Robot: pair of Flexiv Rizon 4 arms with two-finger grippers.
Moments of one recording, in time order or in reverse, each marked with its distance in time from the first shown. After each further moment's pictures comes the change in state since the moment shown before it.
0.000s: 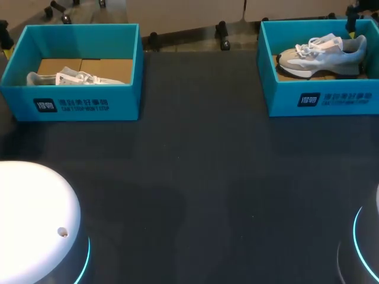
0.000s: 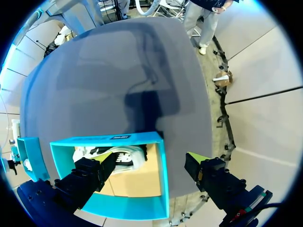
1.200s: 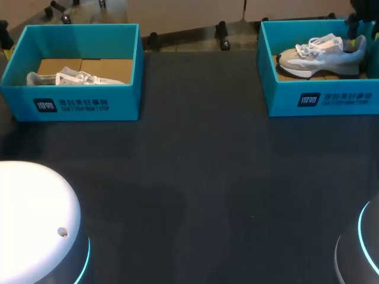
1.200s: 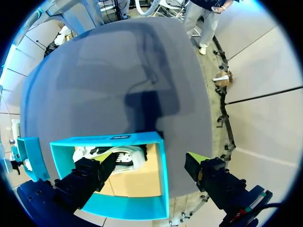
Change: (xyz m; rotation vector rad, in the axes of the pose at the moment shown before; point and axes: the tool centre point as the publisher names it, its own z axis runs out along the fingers) left arm 0.000 0.000 0.000 0.000 0.000 0.000; right arm -0.001 0.007 0.045 -0.002 0.019 0.044
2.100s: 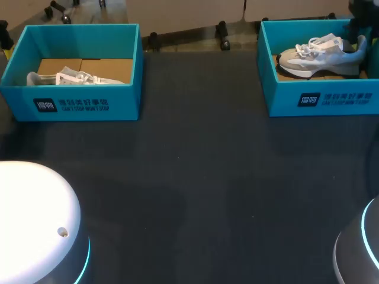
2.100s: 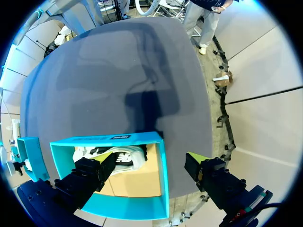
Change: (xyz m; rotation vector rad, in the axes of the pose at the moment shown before) left arm 0.000 0.000 0.000 0.000 0.000 0.000; right arm -0.005 0.005 0.028 0.055 -0.002 0.008
